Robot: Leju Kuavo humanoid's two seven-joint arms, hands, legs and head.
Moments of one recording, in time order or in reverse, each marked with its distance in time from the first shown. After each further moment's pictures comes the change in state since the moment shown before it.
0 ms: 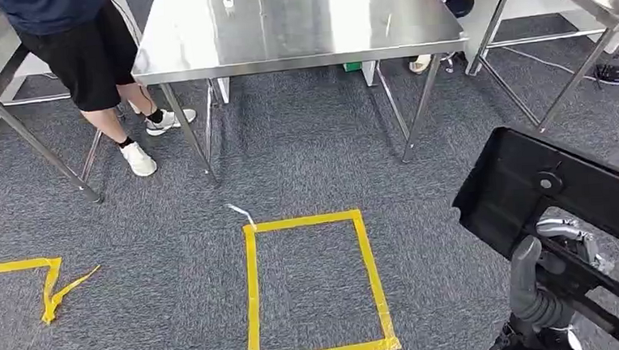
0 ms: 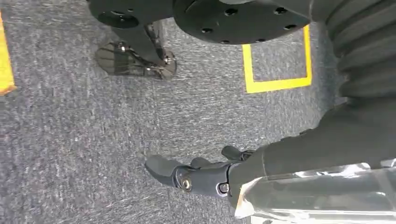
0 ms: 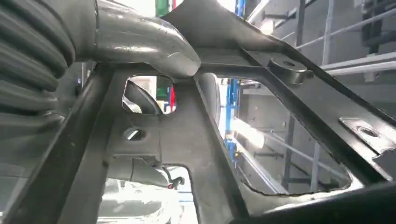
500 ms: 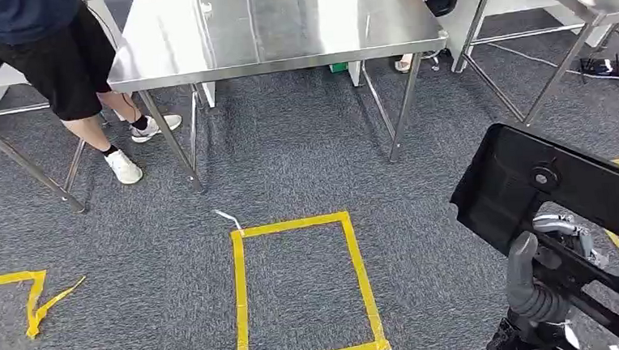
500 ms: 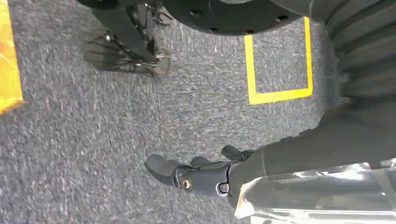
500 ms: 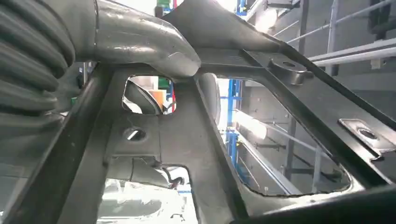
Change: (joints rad) left arm -0.005 0.003 0.021 0.001 0.026 0.000 0.008; right arm -0.004 -0.002 0.005 0.006 -0.002 -0.007 0.000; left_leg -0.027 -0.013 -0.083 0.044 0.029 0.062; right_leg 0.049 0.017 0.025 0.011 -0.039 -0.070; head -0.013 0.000
